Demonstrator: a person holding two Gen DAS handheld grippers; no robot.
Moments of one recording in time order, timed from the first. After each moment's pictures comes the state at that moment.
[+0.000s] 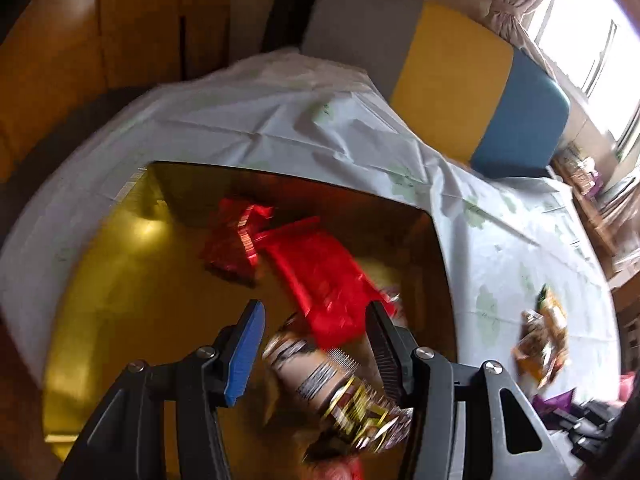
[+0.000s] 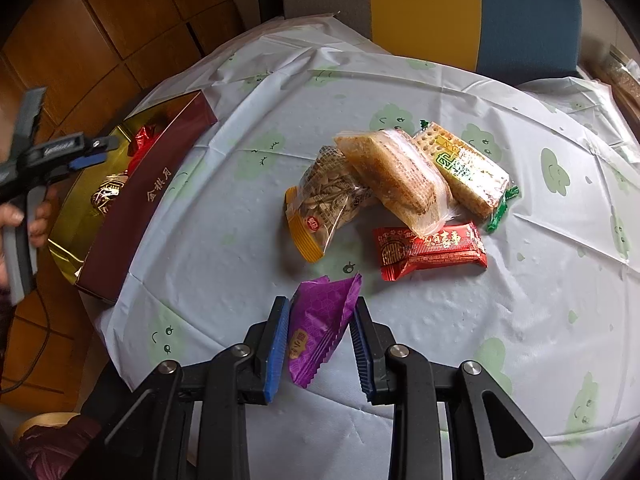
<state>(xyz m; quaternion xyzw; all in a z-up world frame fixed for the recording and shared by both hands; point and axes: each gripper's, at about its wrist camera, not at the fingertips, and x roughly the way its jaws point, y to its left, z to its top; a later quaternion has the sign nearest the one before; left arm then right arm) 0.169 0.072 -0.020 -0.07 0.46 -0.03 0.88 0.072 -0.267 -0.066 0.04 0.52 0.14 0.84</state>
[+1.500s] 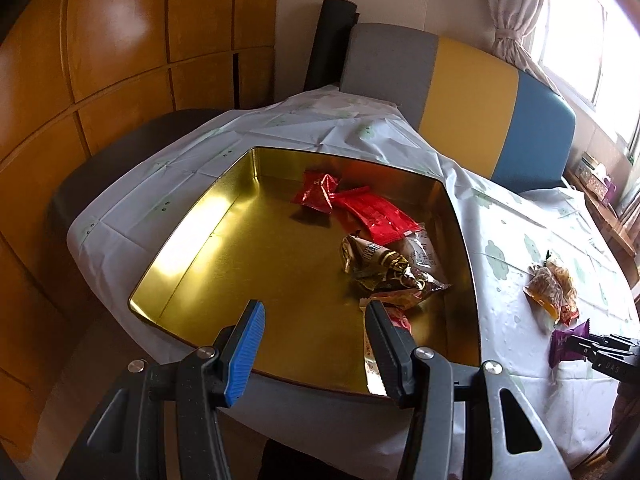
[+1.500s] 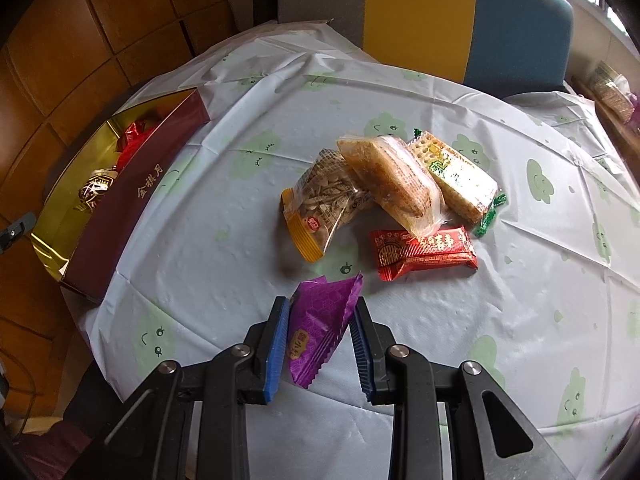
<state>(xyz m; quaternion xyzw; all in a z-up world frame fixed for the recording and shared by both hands) 0.029 0.100 -0.005 -0.06 0.40 0.04 0.92 0.068 -0.254 -0.062 0.02 0.51 0.11 0.85</state>
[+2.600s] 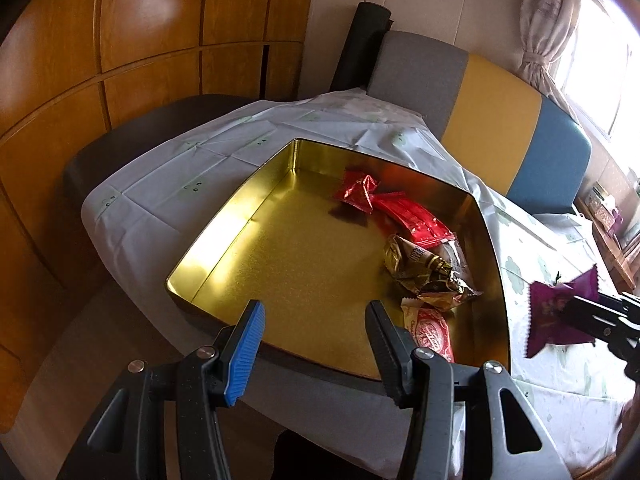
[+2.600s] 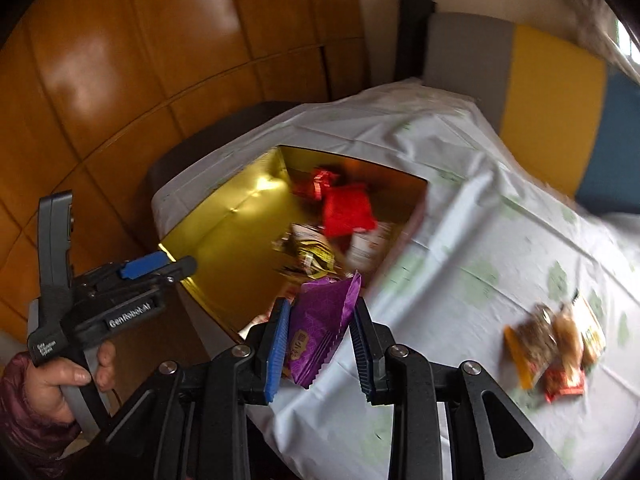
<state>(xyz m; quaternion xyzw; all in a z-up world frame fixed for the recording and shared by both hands) 0.018 0.144 -0.013 -0.10 0.39 0.06 0.91 0.054 -0.067 0.029 -0.05 0.42 0.29 0.86</state>
